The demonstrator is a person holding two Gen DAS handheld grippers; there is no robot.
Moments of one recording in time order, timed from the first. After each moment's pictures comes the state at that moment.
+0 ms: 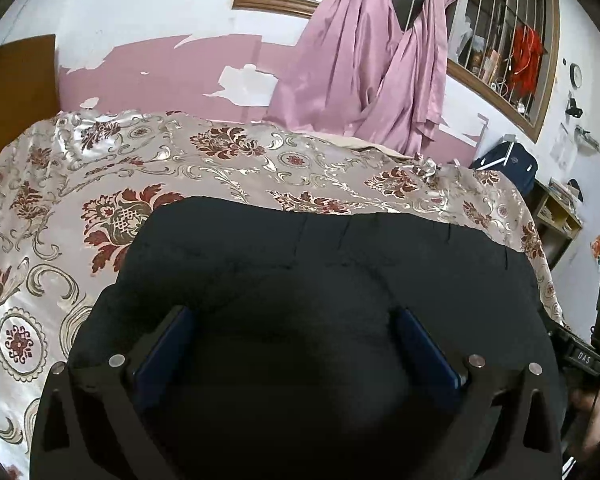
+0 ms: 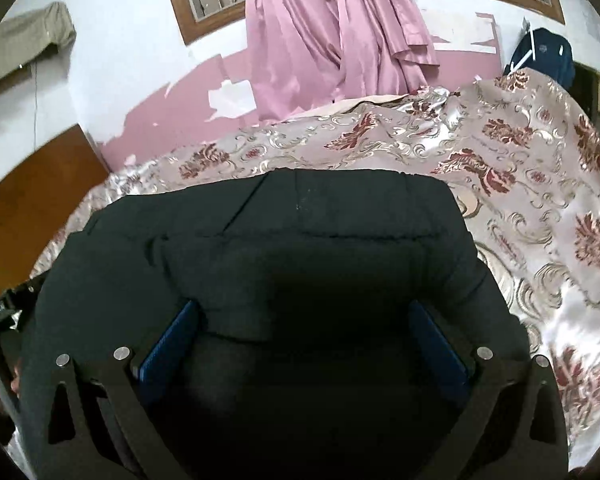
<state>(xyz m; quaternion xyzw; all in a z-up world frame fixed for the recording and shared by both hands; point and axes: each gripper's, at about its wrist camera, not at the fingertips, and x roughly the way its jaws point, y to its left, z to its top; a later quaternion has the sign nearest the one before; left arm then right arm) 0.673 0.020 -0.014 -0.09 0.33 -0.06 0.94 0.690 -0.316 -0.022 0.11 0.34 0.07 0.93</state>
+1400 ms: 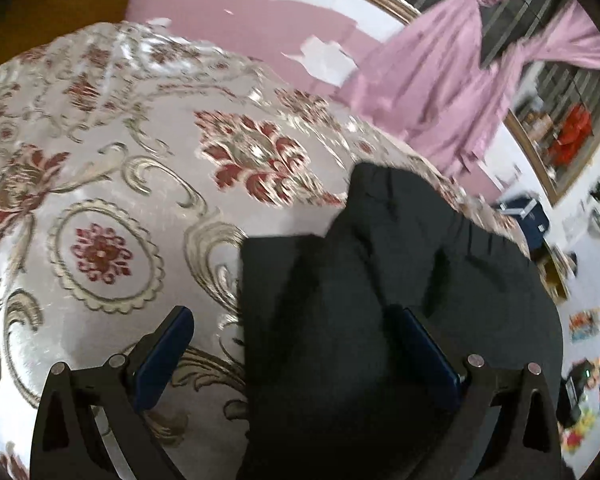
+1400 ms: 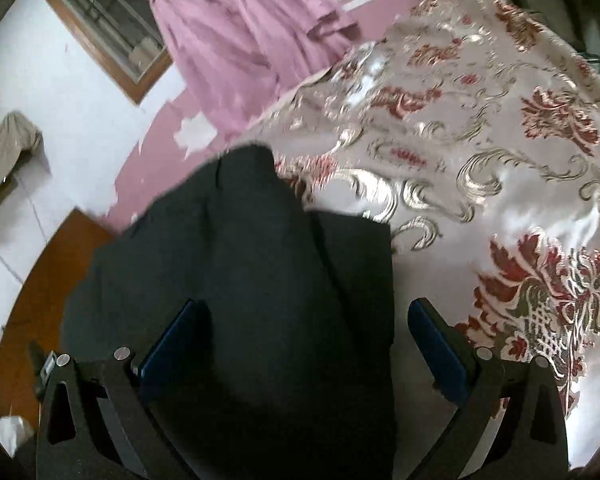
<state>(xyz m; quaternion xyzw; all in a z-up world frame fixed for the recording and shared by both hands) 0.642 0.155 -0.065 -0.24 0.38 -0.04 0.89 0.639 -0.432 -0.075 0.29 0.36 0.07 0.88</state>
